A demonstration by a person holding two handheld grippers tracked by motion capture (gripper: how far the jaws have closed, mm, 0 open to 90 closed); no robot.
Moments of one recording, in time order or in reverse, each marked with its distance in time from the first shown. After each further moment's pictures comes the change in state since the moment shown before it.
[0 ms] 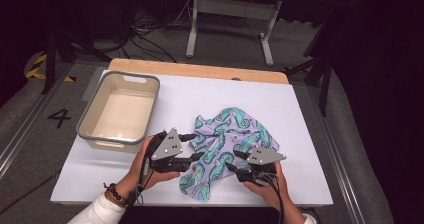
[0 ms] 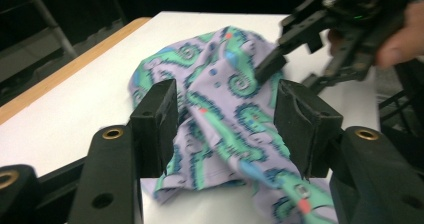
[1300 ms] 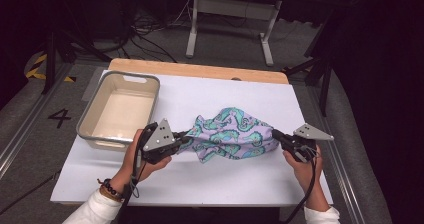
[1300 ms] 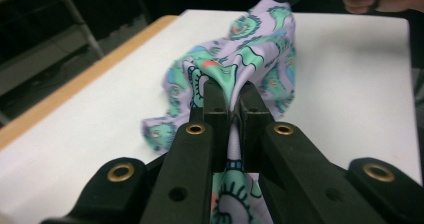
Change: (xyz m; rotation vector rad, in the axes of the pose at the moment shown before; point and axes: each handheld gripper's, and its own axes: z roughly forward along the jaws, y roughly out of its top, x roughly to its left) left arm 0.013 0.006 -0.012 0.001 0.012 -0.001; right arm -0.106 -0.020 -0.059 -0.046 -0.292 0.217
